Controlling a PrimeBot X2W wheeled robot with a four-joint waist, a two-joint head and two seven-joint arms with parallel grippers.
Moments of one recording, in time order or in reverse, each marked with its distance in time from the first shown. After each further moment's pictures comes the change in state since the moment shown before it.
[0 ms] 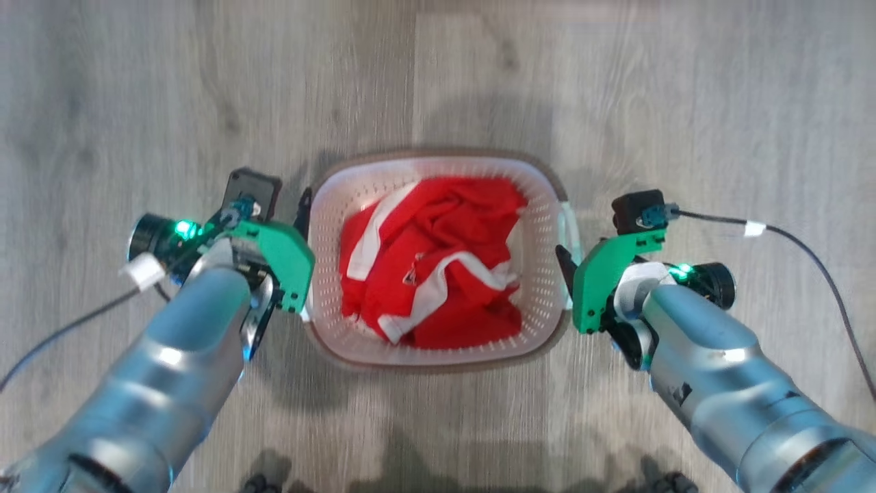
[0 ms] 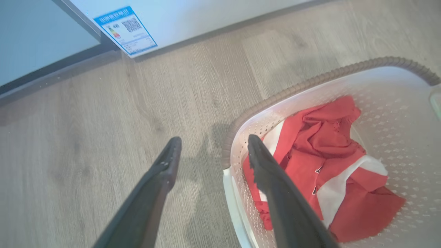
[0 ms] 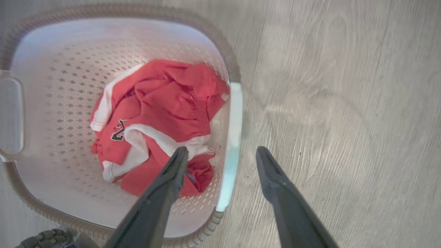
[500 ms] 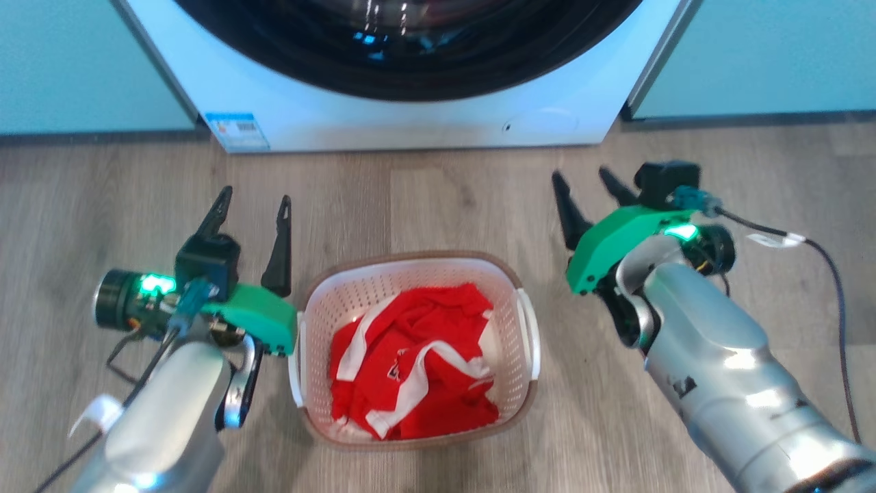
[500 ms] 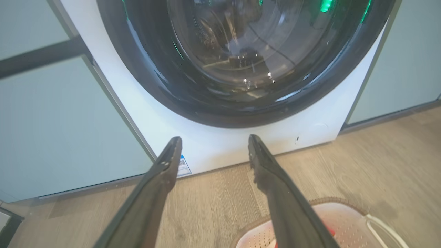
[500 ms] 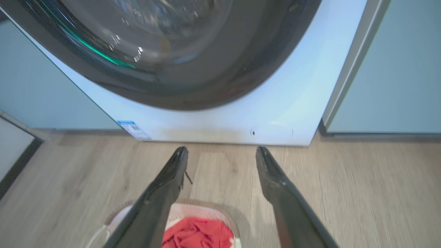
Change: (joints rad) left arm 0.418 0.125 0.433 -0.659 0.318 0.131 0.000; right arm 0.068 0.002 -0.227 -0.220 -0.140 0.000 -0.215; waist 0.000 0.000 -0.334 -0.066
